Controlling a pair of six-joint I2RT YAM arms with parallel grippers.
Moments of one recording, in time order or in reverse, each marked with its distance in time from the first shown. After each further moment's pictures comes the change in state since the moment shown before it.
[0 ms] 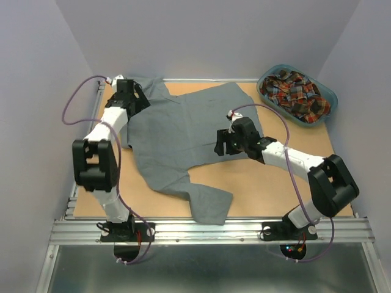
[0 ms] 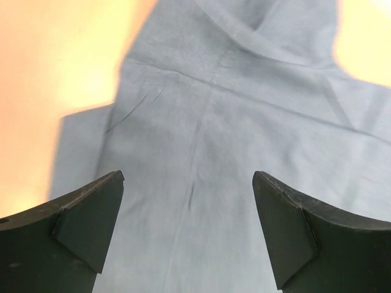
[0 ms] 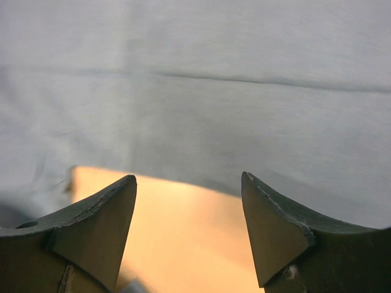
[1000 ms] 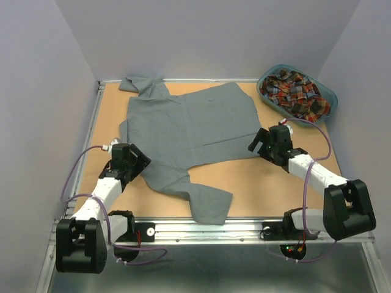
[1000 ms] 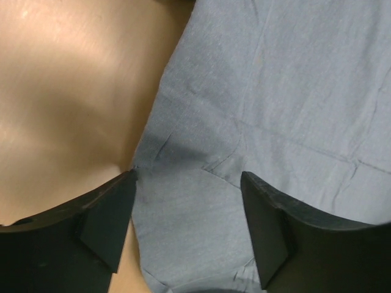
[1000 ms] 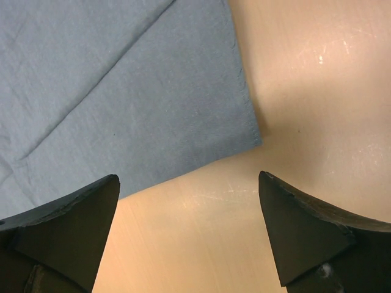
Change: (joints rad) left arm -0.001 -0.842 -0.998 0.114 0.200 -0.284; right arm -0.317 -0.262 -0.260 -0.064 0.185 0.320
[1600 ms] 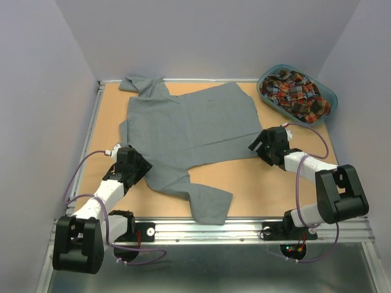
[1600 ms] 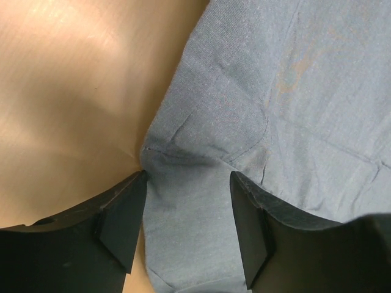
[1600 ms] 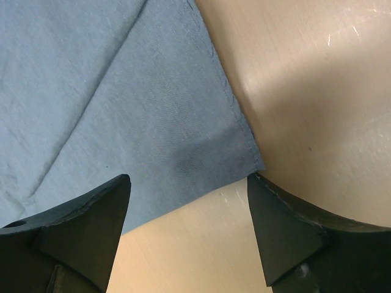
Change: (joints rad) left arm -0.063 0.006 -0.063 0.026 -0.066 -0.075; right arm -0.035 0.137 -0.029 0.140 -0.006 0.156
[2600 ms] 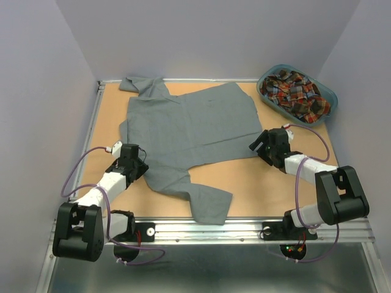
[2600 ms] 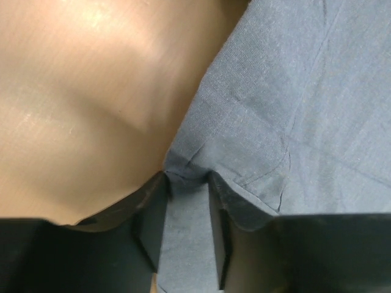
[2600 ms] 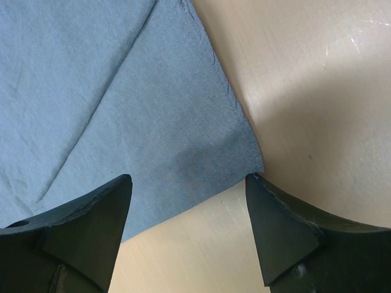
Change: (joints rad) left arm -0.032 0.111 0.067 -0.030 -0.122 0.013; right arm -0.004 -0.009 -0.045 0.092 0.007 0.010
